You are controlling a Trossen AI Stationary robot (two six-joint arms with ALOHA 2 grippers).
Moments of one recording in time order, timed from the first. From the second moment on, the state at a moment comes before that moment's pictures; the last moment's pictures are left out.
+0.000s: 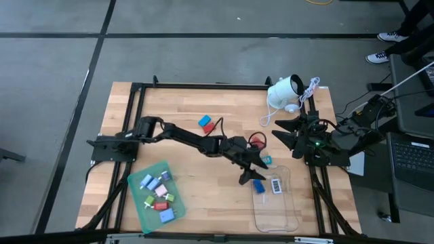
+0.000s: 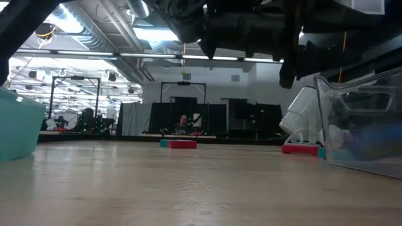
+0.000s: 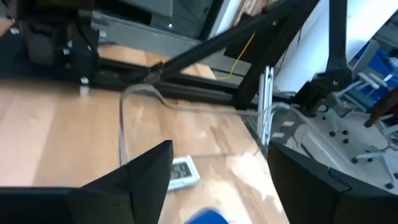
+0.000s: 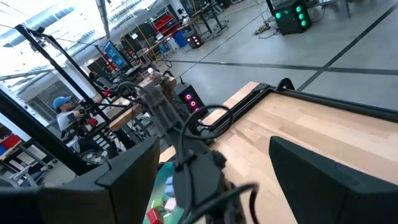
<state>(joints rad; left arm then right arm) -0.09 2.24 1.60 0.40 0.33 -0.32 0.65 0.86 1.01 -0.34 0.95 0.74</state>
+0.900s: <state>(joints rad) 0.29 1.78 1.96 -0.15 0.38 -0.07 0.58 0.86 1.01 0.39 0.90 -0.06</state>
